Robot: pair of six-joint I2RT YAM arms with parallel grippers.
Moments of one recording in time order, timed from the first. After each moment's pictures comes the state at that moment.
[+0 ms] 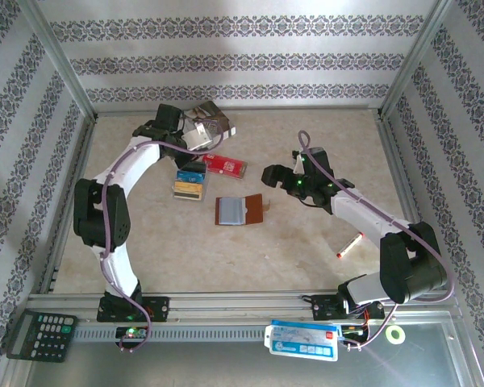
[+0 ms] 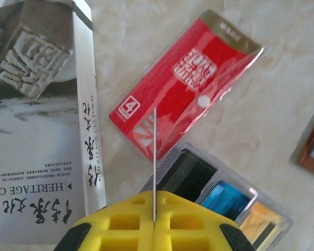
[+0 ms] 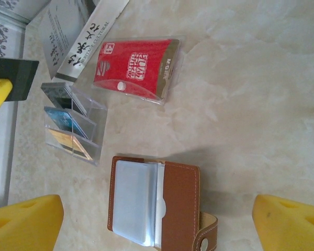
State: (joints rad) left arm -0.18 1.88 1.59 -0.73 0.27 0.86; right arm 0.35 1.42 0.87 -0.18 -0.36 0.70
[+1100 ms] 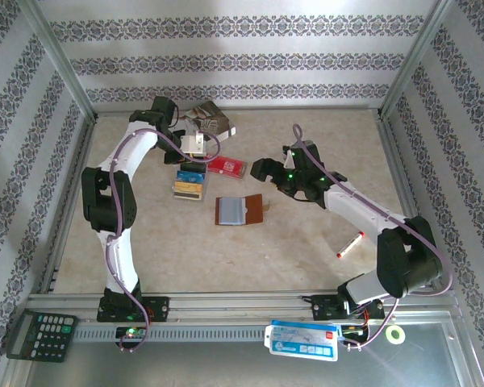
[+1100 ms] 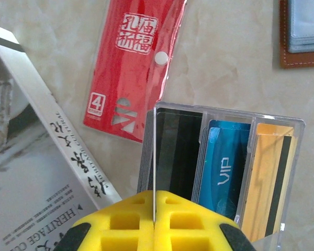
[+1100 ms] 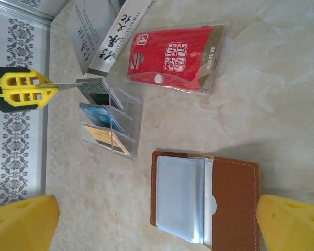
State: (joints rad) left arm -0.12 2.05 1.84 -1.04 0.36 1.41; right arm 0.42 1.47 0.97 -0.21 -0.39 0.81
